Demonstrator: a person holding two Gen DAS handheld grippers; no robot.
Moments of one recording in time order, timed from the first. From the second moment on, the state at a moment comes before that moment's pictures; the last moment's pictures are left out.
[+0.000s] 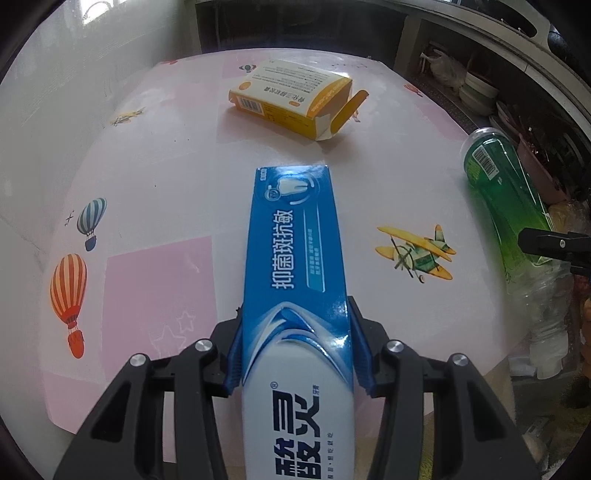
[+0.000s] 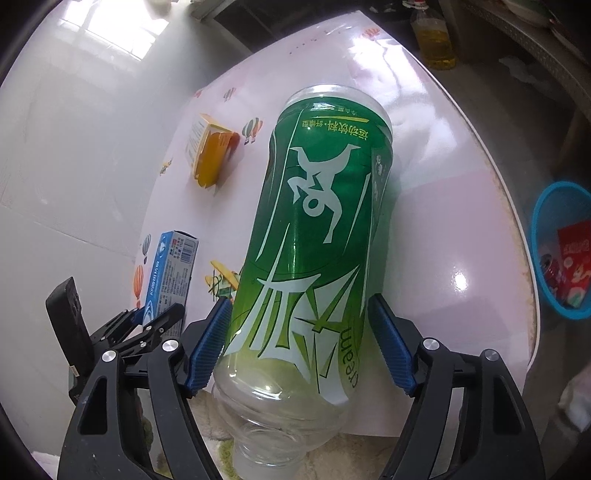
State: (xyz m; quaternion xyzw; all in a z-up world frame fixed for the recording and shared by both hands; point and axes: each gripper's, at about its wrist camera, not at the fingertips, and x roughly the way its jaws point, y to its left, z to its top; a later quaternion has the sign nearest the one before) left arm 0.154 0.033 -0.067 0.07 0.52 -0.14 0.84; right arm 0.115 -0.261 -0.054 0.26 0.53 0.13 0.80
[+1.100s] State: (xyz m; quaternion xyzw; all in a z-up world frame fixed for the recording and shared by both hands) left arm 0.121 0.024 -0.027 0.09 0.46 -0.14 0.87; right arm 0.079 -0.292 -0.035 0.30 0.48 0.15 0.81
